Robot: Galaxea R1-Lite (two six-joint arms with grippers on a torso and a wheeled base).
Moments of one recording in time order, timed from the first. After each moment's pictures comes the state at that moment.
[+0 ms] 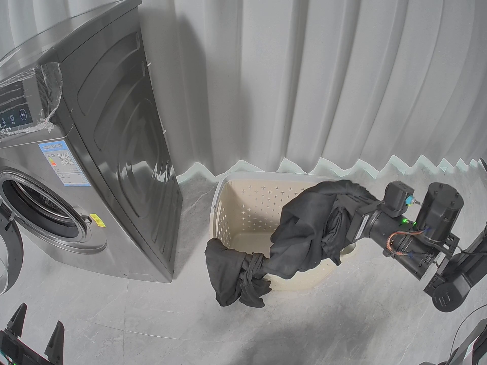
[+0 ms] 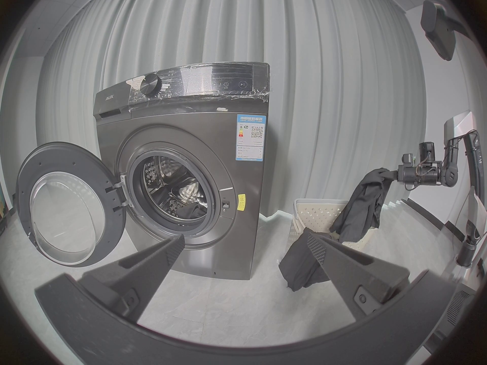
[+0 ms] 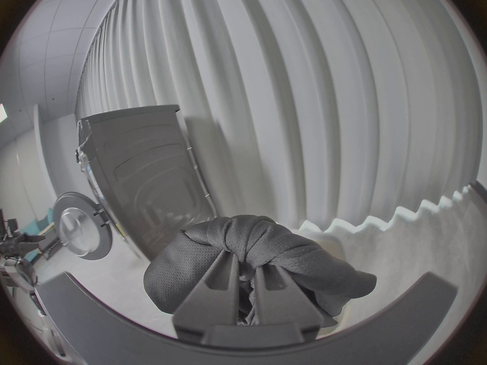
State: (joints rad) left arm 0.00 0.02 -0.02 0.00 0.01 -0.05; right arm 0.55 1.78 -0.43 -1.36 -0.10 0.14
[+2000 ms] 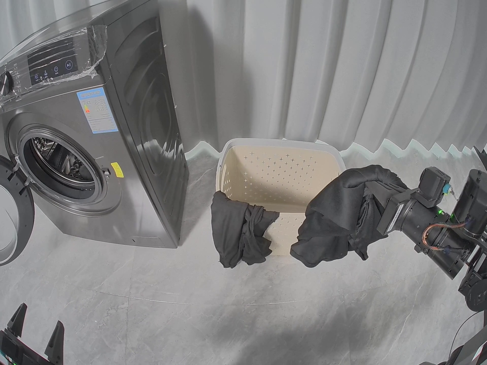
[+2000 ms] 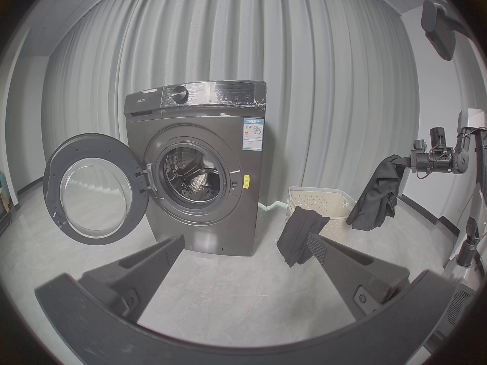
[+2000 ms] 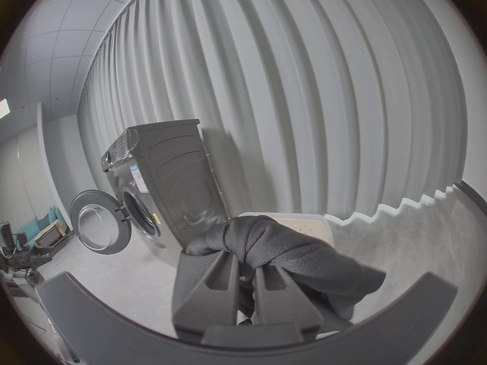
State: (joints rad) left arm 0.00 0.02 -0.02 0.00 0.01 -0.05; right arm 0.57 1.52 -0.42 -1.14 -0.17 0.12
